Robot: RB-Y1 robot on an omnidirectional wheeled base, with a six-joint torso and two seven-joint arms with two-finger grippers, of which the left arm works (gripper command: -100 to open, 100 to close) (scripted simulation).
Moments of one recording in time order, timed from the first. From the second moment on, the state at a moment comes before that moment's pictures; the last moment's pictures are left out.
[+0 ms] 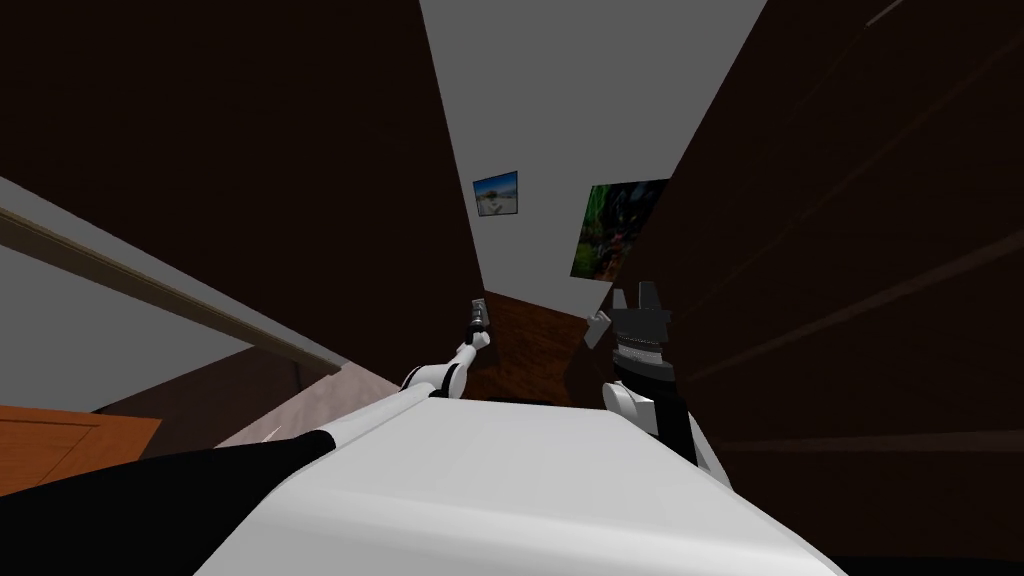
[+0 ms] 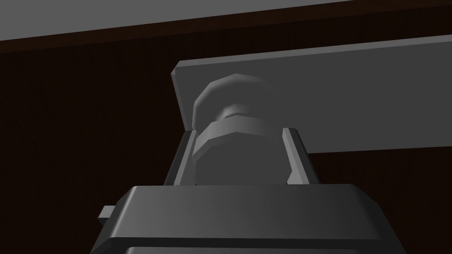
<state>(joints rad) -0.60 0.03 0.29 -0.44 0.39 -0.62 -0.44</state>
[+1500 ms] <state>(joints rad) -0.63 0.00 0.43 -0.44 0.42 -0.69 -0.55</state>
